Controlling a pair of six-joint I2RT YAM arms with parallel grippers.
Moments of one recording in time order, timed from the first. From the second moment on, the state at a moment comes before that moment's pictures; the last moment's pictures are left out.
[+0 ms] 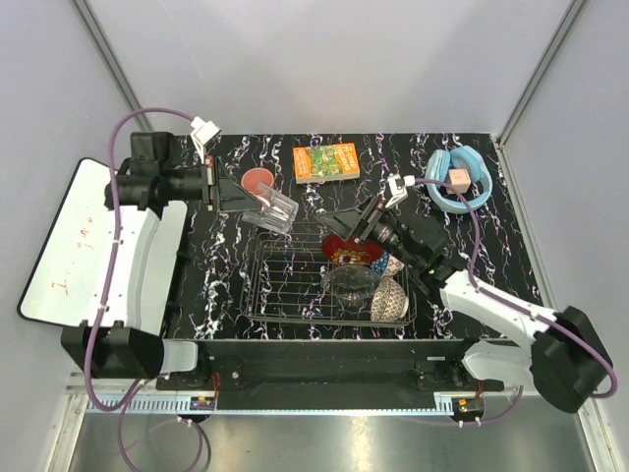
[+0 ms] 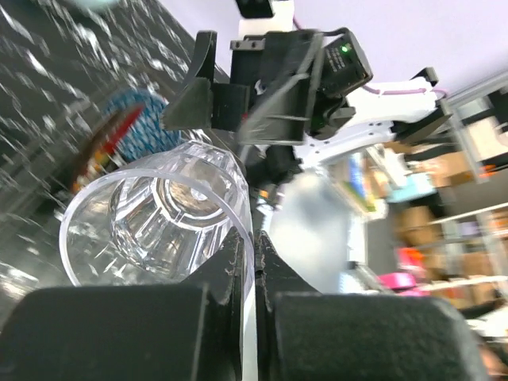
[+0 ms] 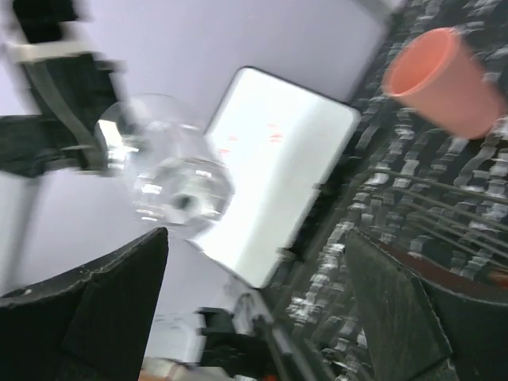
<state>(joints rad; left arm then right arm) -0.01 1.29 1.51 -0.89 1.37 -0.11 0.68 1.14 0.67 0.58 -0.20 0.97</state>
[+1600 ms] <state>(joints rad) -0.10 1.33 1.52 -0.89 1.43 -0.11 0.79 1.64 0.80 1.33 -0.45 1.39</state>
